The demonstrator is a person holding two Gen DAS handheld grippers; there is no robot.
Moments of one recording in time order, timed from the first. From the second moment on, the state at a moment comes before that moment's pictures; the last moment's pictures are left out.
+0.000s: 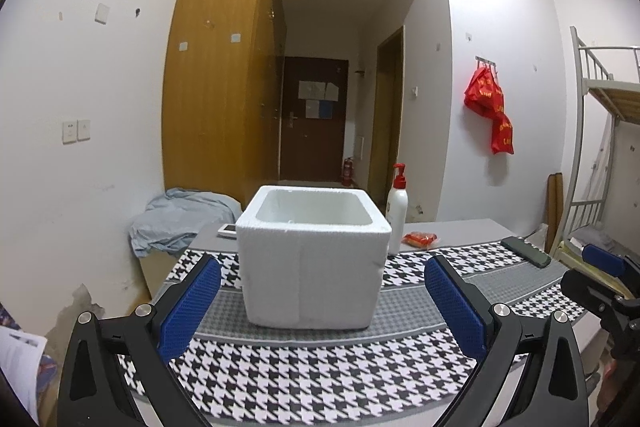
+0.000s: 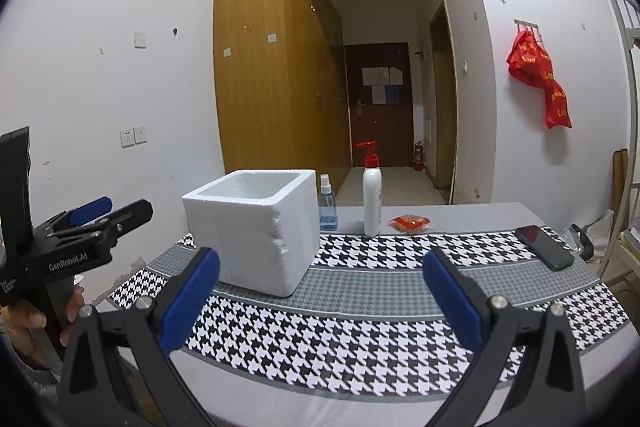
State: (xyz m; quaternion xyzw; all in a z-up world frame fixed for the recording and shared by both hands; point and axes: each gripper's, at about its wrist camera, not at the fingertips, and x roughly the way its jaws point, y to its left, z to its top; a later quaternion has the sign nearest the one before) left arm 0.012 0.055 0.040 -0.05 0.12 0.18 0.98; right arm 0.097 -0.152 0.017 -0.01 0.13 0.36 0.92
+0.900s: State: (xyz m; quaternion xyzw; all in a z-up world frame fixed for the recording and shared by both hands) left arm -0.056 0.030 0.008 -0.01 0.08 0.19 0.98; right arm 0.033 -0.154 -0.020 -0.01 0.12 0.36 0.92
